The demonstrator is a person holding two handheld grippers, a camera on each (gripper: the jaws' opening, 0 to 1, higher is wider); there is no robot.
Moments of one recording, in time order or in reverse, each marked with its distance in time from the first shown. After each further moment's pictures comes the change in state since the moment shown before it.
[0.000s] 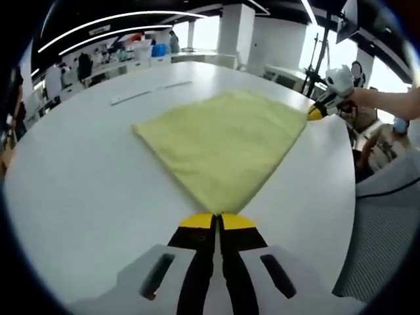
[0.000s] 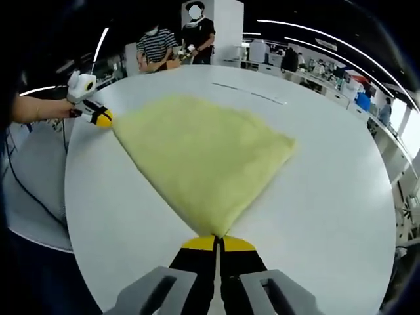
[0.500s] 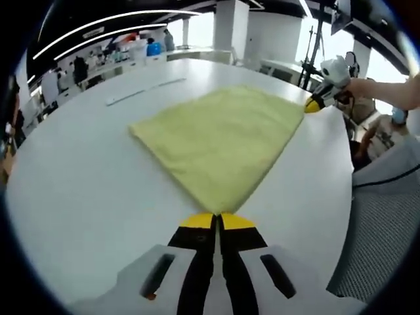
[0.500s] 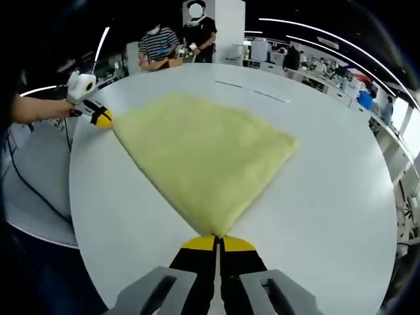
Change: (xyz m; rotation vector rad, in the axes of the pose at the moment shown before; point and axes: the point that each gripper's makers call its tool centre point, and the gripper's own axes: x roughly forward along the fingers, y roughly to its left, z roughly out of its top) left arm -0.006 -0.011 -0.010 0.040 0.032 0.003; right arm -0.007 0.009 -0.009 0.002 0.010 0.015
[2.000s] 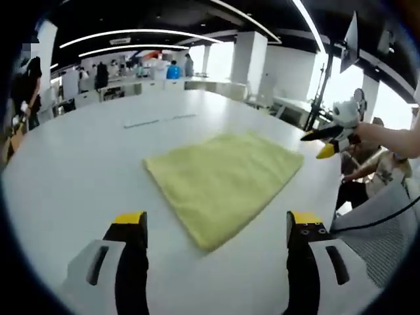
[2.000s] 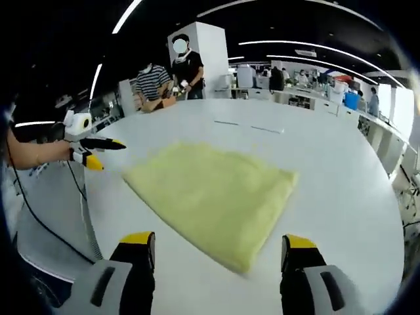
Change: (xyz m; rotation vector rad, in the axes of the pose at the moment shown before) left arm -0.048 -0.019 0.052 -0.145 -0.238 0.053; right arm -0.043 0.038 0.055 0.139 -0.263 0.015
